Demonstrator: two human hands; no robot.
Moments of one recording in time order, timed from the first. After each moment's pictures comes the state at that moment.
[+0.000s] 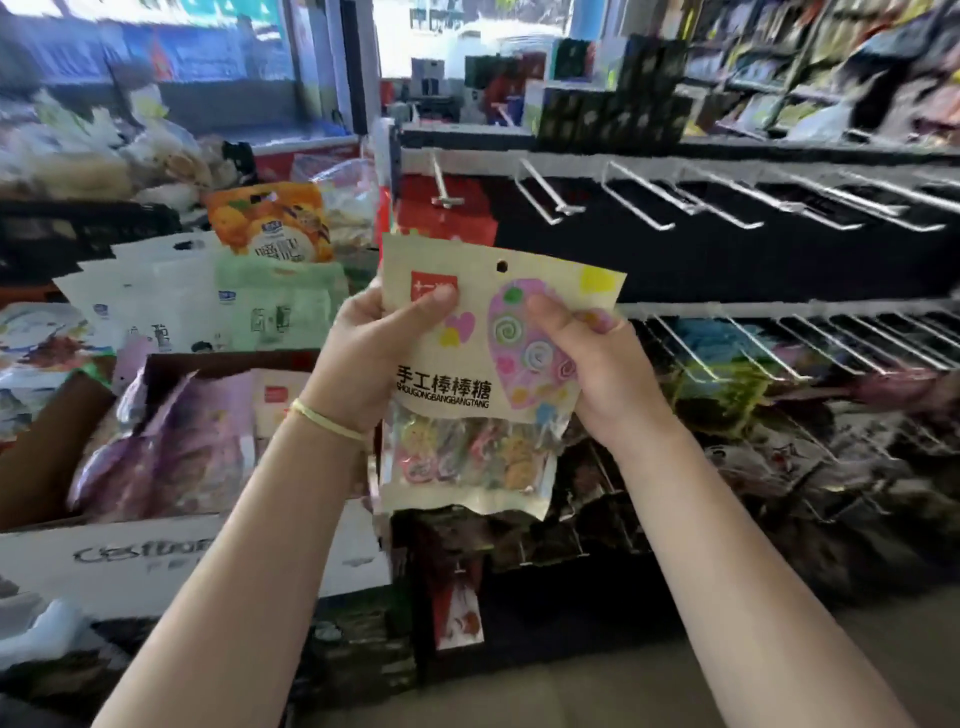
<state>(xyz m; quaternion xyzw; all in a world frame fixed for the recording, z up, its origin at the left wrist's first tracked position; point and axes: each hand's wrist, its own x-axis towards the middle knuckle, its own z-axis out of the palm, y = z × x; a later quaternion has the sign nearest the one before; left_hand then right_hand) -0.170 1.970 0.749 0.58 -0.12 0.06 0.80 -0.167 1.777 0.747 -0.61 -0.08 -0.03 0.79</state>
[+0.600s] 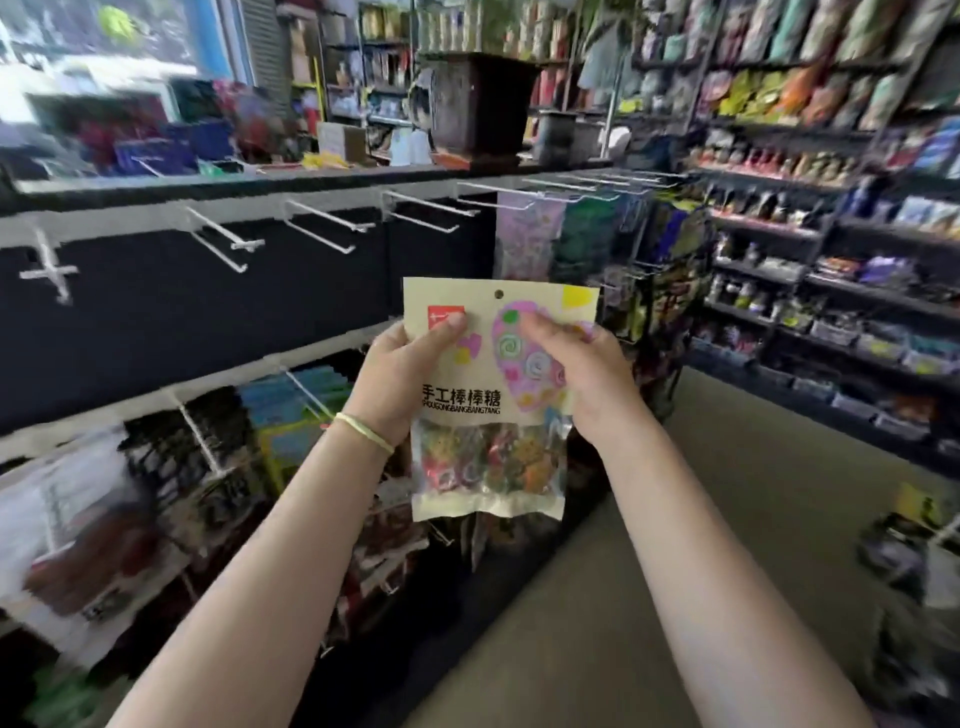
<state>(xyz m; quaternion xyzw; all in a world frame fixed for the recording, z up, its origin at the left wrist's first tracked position) -0.108 1.375 0.739 0.53 -0.26 -0.20 0.78 -0.215 1.229 0.757 -0.61 0.14 -0.30 0.72</state>
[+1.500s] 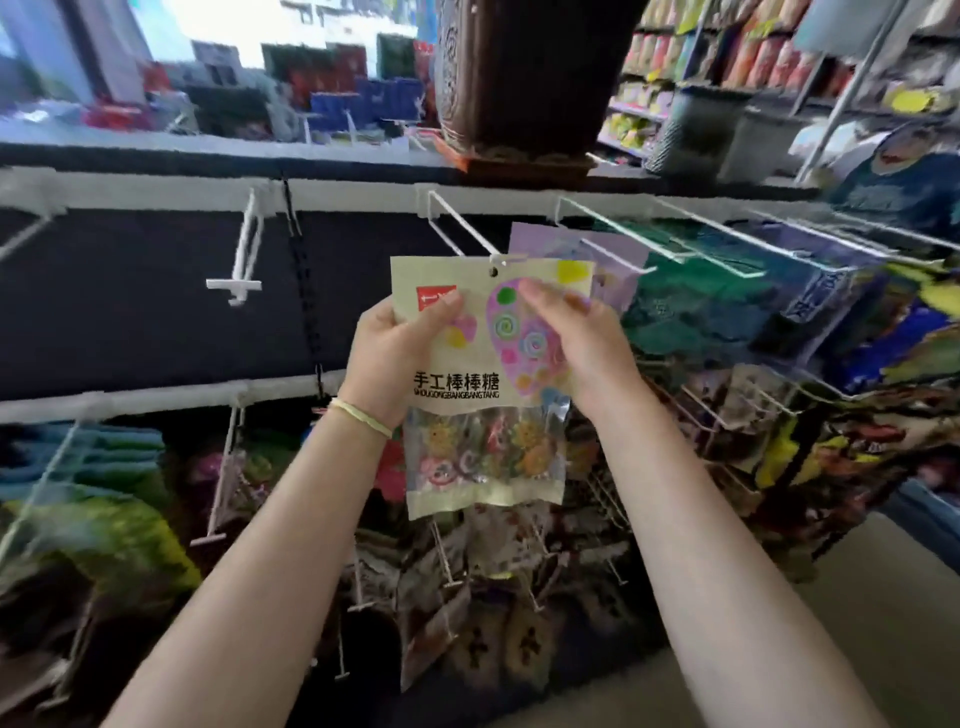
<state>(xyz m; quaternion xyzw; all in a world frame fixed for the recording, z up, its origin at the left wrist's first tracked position) 0.122 1.016 0.736 0.58 -0.09 0.05 0.81 0.116 0.840 0.756 -0.67 0.04 -0.10 0.73</state>
